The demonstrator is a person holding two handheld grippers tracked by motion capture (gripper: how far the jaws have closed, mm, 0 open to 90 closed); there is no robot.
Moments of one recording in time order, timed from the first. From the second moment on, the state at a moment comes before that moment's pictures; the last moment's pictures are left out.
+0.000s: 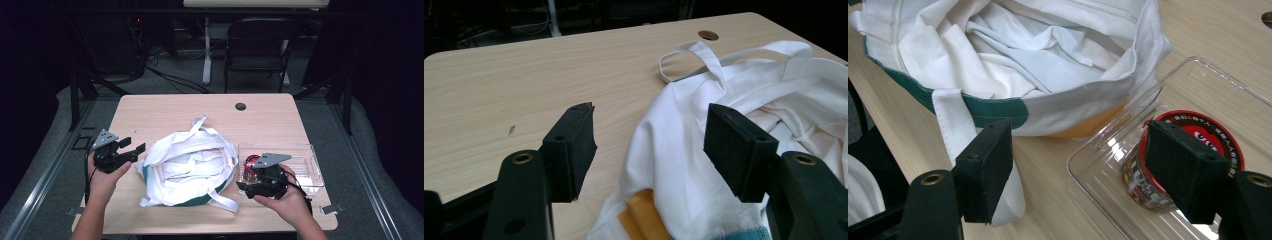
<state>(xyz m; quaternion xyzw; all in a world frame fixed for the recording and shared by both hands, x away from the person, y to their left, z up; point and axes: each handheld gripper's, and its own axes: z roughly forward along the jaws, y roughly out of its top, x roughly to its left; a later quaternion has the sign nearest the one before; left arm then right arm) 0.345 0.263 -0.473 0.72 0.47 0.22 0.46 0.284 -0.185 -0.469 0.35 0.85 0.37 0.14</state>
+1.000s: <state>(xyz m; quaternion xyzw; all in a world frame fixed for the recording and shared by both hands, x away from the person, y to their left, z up) 0.346 0.260 -0.474 0.73 0.47 0.22 0.46 0.270 -0.186 -0.500 0.34 0.83 0.42 0.16</state>
